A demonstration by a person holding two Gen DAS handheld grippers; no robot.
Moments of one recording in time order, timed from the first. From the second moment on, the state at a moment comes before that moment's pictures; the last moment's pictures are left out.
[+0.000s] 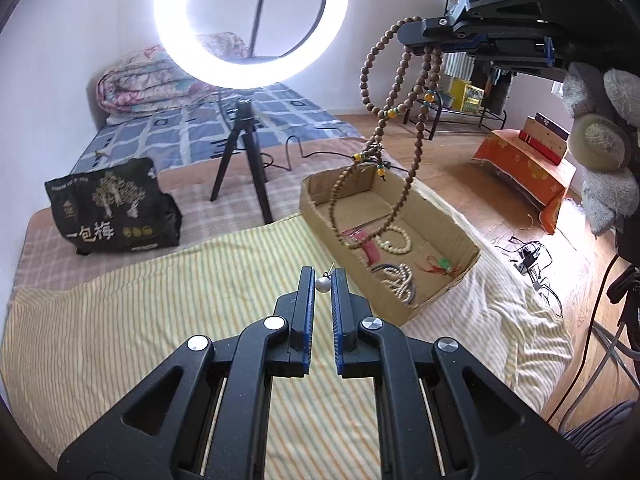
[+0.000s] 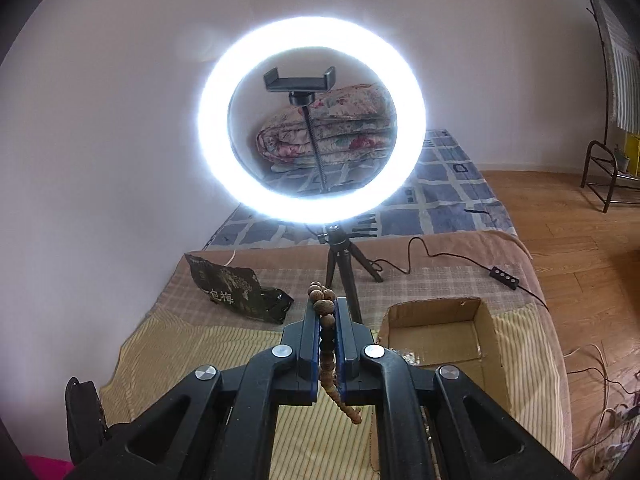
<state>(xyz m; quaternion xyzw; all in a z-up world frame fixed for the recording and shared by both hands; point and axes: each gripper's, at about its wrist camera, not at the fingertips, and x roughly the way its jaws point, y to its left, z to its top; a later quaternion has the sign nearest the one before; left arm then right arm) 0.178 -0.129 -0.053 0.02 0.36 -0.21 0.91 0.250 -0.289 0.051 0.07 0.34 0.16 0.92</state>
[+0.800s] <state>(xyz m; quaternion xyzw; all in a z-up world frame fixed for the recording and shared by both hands) 0.214 -0.236 -0.082 0.04 0.37 -0.27 0.89 0.316 -0.370 0.022 0.07 0.36 0.10 0.93</state>
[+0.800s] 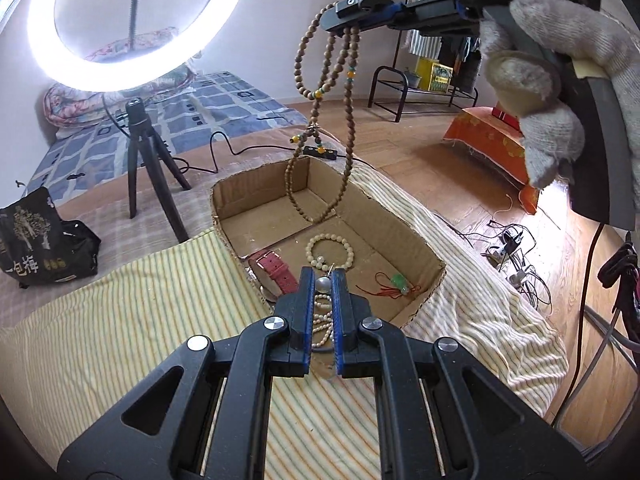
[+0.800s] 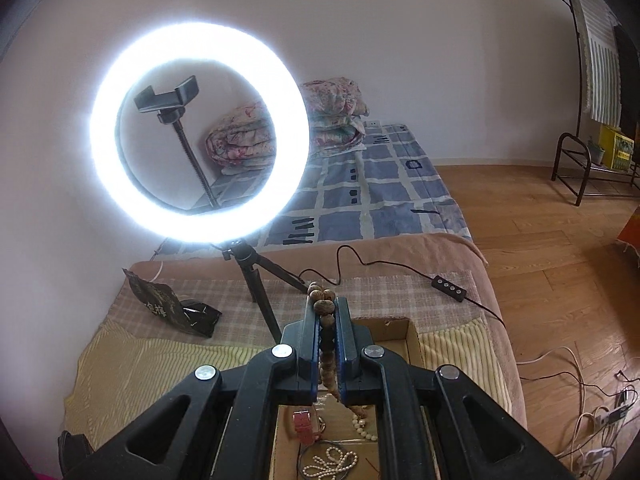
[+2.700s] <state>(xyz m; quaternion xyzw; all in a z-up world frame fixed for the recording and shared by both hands) 0.195 -0.219 -0.066 0.04 0.35 -0.24 0.90 0.294 -0.352 -0.010 0.02 0.37 0.03 0.93</state>
